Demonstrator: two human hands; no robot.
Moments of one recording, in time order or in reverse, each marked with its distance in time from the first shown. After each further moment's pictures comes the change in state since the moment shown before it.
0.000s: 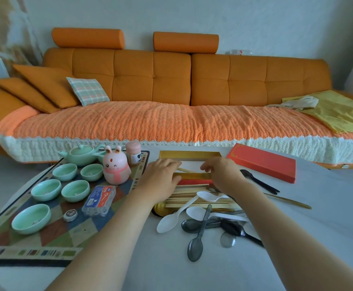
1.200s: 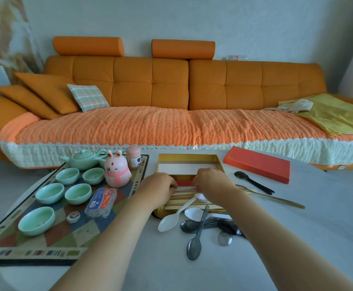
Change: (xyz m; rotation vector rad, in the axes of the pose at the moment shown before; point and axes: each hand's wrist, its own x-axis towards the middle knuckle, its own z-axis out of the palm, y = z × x) left_hand -0.012 0.001 -0.001 -0.093 -0.136 -0.057; right_hand -0.016 -0.020 0.011 -0.427 -0.165 -0.275
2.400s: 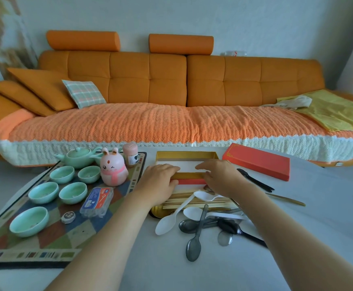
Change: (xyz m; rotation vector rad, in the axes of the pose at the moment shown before) left_hand 0.004 0.007 -0.006 0.007 0.080 0.075; right_hand -0.015 0.023 -0.016 0.380 0.131 0.104
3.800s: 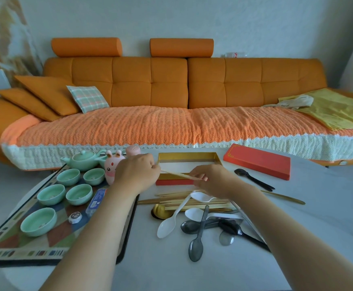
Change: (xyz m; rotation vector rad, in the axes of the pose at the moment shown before) left_hand -0.011 -0.018 -0.053 0.118 0.123 -0.285; right_hand -0.004 -0.012 0.003 0.229 -0.140 -0.005
